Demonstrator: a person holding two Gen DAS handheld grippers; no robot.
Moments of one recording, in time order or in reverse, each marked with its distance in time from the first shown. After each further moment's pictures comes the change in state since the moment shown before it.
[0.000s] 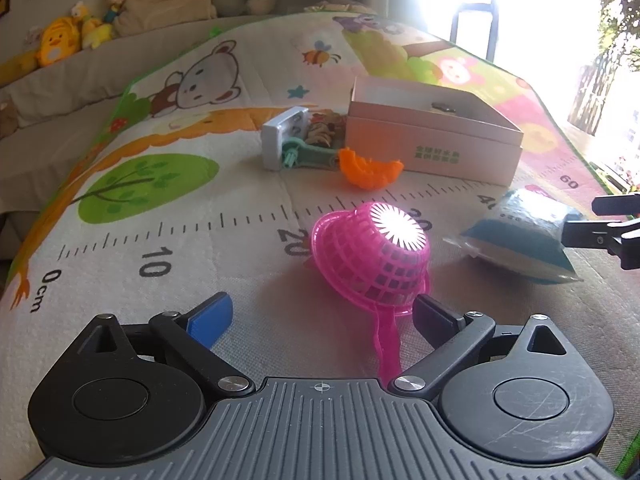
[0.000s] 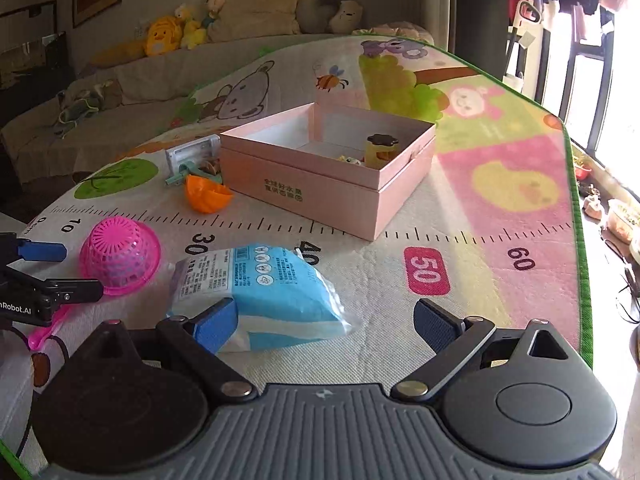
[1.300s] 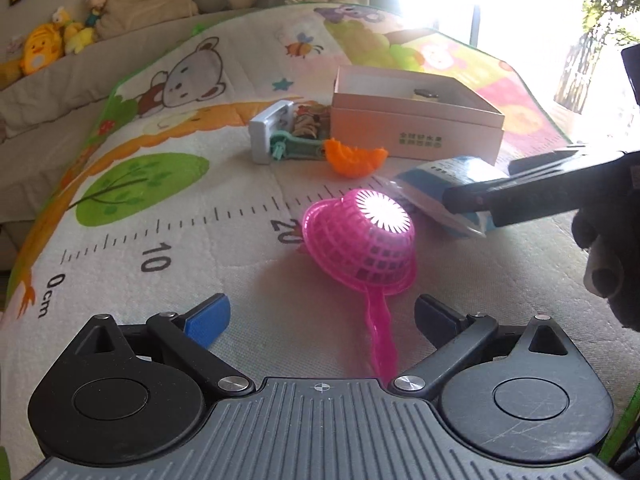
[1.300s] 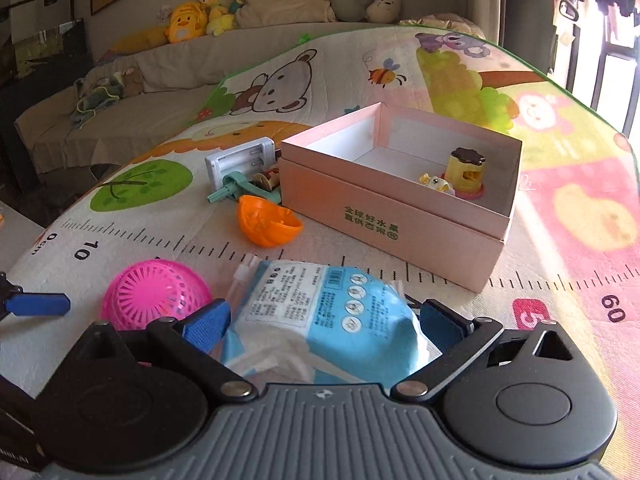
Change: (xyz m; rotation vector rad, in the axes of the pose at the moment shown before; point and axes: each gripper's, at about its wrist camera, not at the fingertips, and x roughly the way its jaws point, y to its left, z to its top) left arm -0.009 -0.001 0.003 0.055 0.037 -0.020; right arm 0.054 0.052 0.034 -0.017 0.050 0.048
